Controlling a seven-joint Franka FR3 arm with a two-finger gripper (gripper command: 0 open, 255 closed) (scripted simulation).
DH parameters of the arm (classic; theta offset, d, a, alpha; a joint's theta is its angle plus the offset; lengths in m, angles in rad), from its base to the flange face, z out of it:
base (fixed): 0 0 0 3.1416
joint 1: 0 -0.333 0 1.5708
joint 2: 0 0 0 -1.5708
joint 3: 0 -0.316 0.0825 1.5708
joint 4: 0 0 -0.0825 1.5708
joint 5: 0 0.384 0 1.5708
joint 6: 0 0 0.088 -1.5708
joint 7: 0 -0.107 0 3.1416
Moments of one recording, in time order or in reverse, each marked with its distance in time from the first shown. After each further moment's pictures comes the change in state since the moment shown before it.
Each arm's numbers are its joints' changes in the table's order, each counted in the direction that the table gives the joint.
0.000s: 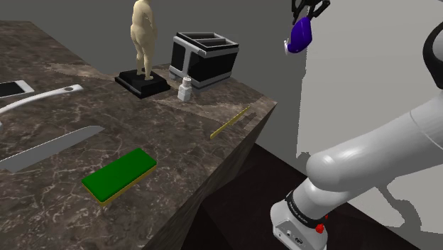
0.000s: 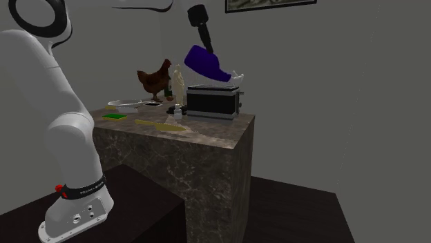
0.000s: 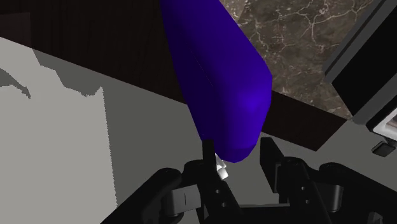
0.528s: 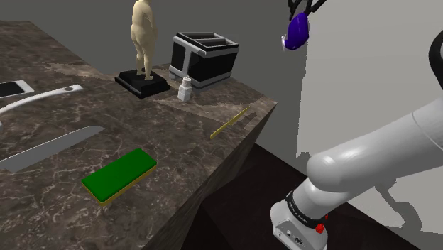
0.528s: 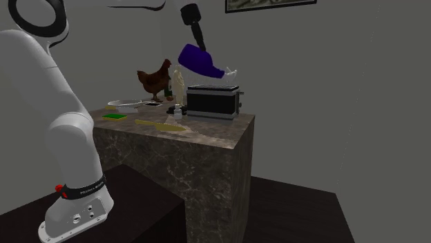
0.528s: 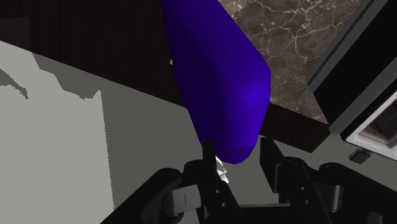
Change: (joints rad) arm -0.025 -0.019 -0.047 -0.014 -0.003 -0.050 -0.060
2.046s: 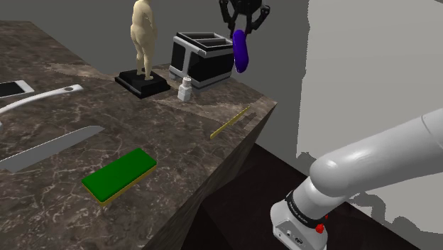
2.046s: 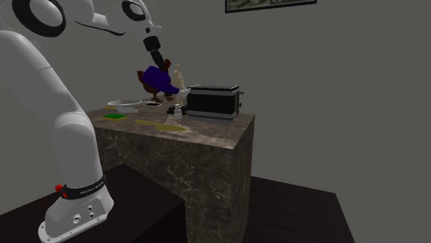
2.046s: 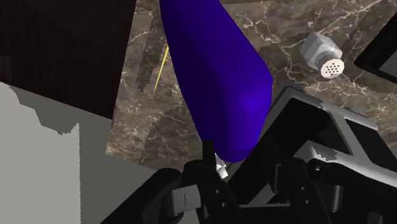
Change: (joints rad) arm -0.158 -0.066 -0.395 0.212 0.054 0.009 -0.559
